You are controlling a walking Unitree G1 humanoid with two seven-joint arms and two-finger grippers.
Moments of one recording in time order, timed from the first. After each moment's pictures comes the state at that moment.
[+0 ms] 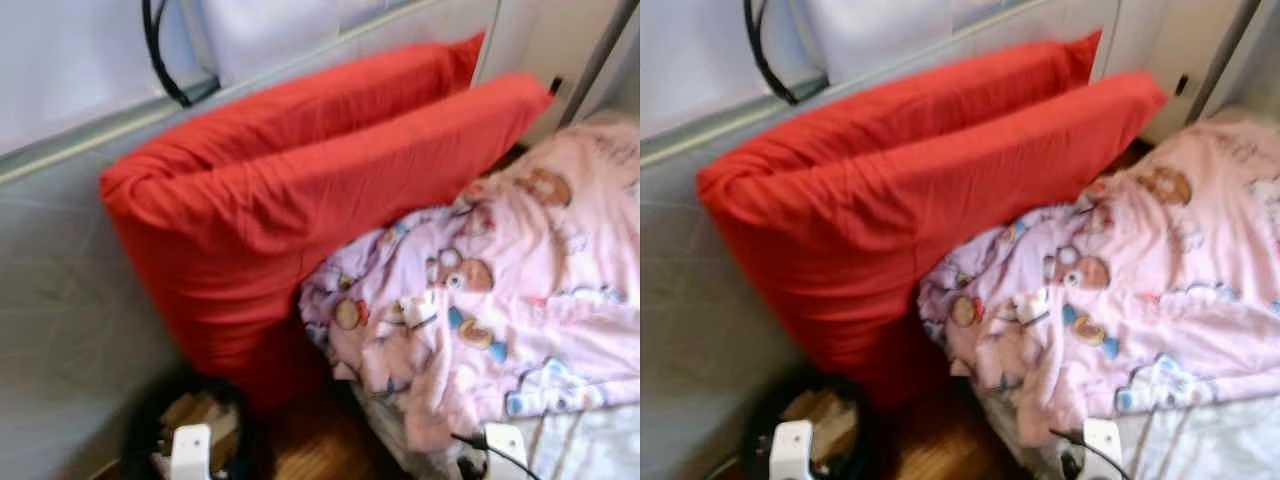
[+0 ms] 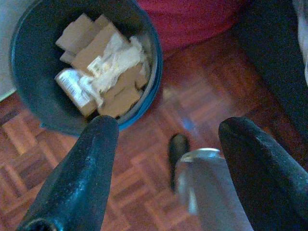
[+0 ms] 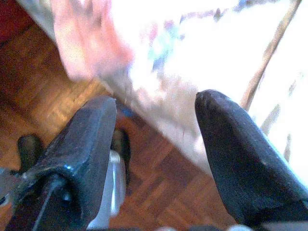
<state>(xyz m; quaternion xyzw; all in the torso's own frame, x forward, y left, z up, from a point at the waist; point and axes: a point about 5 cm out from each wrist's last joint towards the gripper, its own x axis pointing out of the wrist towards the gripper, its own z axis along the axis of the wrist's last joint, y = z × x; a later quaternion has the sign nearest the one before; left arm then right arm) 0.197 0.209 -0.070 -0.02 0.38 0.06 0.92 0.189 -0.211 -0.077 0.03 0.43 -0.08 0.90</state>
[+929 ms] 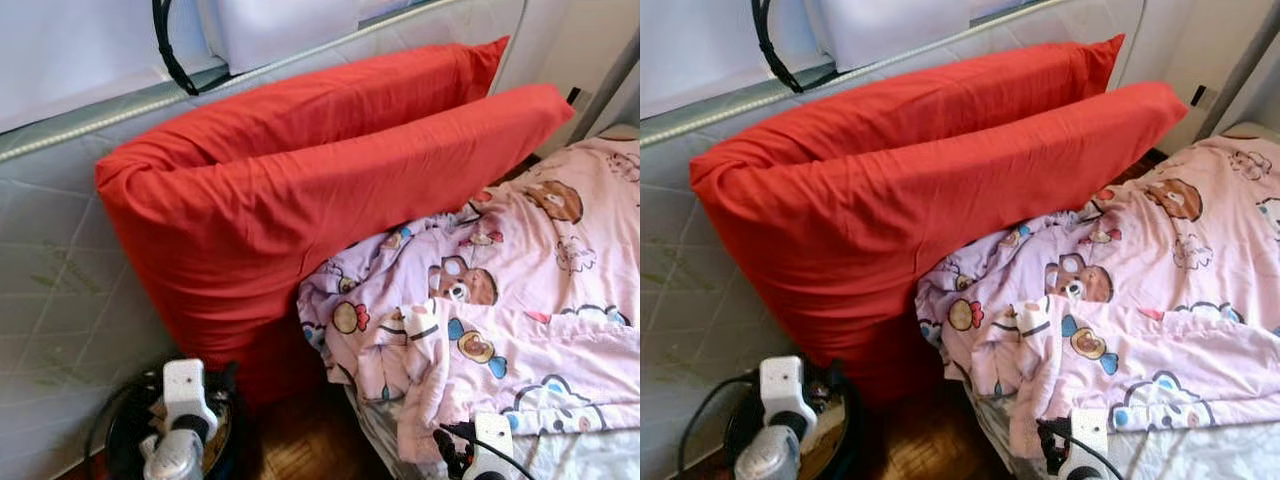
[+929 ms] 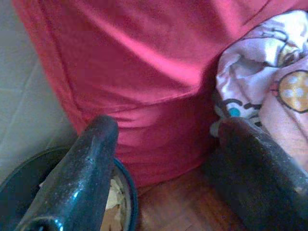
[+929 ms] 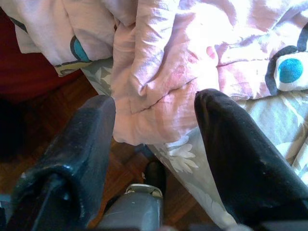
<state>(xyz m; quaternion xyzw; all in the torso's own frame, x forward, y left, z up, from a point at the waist) 0.248 0.200 -0.006 -0.03 0.11 0.03 0.99 0.193 -0.199 -0.068 0.07 0.33 -0.02 0.94</state>
